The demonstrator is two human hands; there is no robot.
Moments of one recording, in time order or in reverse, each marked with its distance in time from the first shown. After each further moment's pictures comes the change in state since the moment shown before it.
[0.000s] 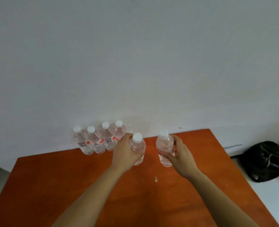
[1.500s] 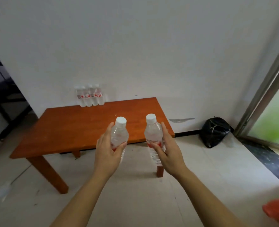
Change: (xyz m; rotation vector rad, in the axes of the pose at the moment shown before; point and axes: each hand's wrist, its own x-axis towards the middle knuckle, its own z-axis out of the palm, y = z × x) left_hand -0.708 0.319 0.125 -0.018 0.319 0.101; right_hand -0.682 0.080 -0.301 0.147 0.107 -0.264
